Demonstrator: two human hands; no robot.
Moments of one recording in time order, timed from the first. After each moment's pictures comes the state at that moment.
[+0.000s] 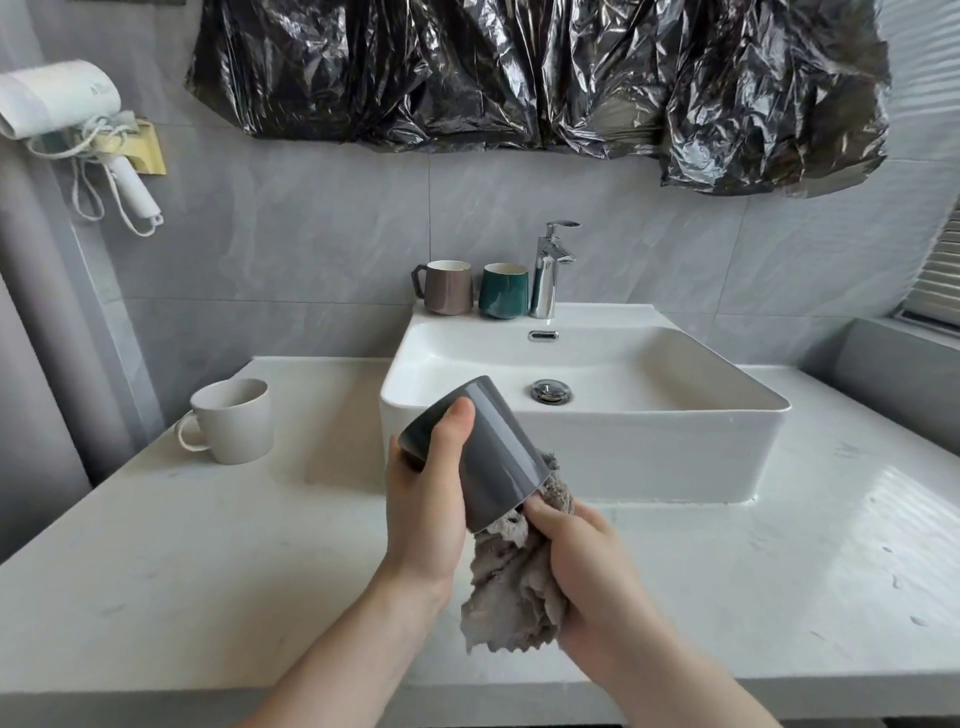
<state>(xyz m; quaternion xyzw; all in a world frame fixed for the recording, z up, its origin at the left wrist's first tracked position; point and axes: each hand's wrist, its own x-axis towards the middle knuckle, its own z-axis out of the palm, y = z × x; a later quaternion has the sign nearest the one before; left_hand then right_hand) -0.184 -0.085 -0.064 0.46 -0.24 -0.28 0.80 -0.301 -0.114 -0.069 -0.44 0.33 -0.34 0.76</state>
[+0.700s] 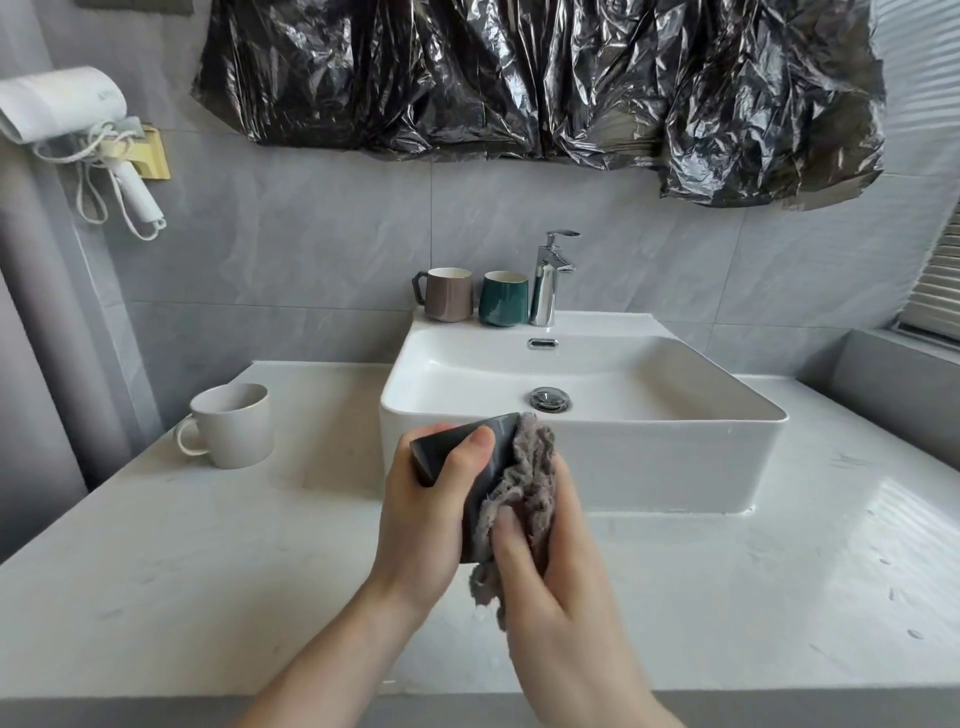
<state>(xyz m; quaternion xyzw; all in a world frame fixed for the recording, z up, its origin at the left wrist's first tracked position) -0.174 -0.079 -0.074 0.51 -0.34 -0.23 0.75 -0.304 -0.086 -0.068 -0.69 0.22 -0.45 0.53</state>
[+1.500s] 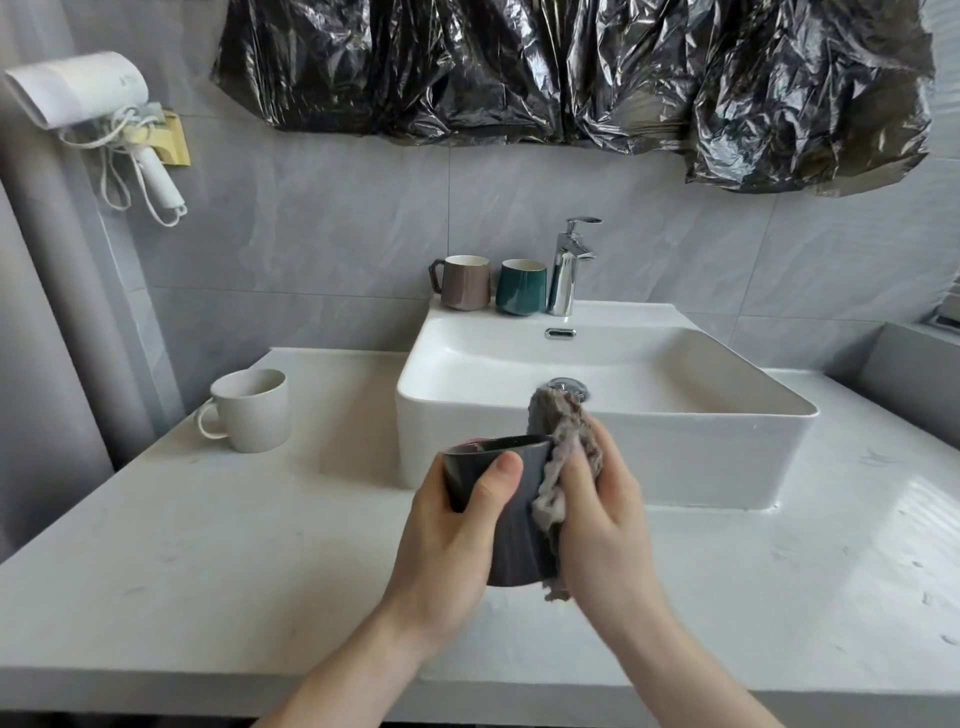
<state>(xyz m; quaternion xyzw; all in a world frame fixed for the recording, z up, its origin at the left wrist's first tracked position) -0.184 -0.065 -0.089 0.55 -0.36 -0.26 0.70 -0.289 -0.132 -0.077 -0.66 0.22 -0.51 0.50</state>
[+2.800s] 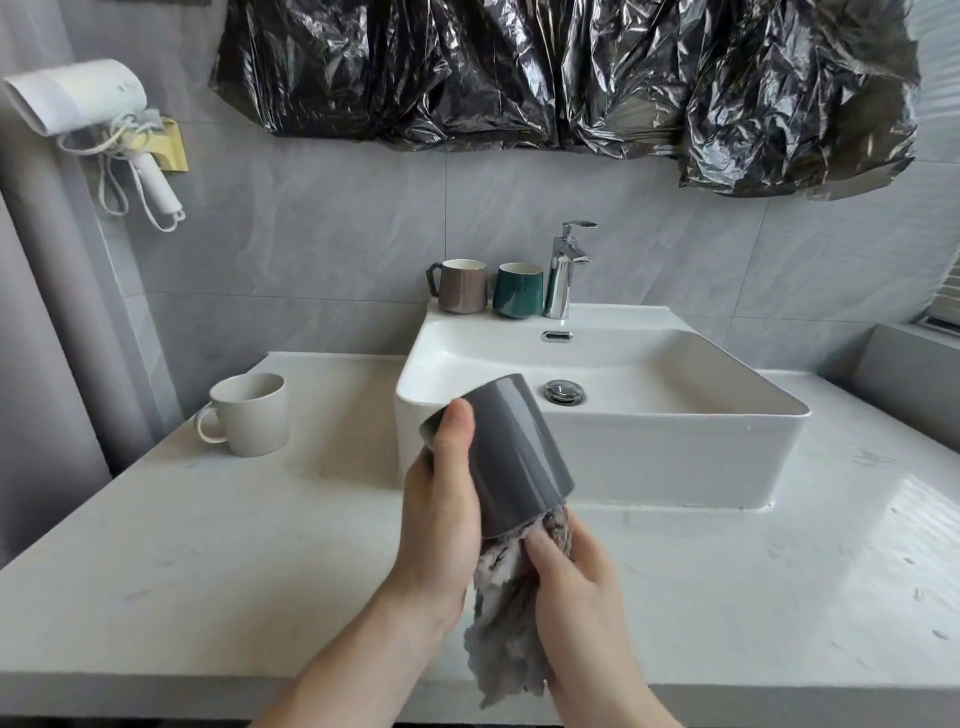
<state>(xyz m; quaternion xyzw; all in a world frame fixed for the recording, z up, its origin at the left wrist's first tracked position) -0.189 -0.069 -0.059 0.48 -0.29 -0.29 0.78 -0.290 -0.092 -0.093 -0.55 0.32 -0.44 0.63</state>
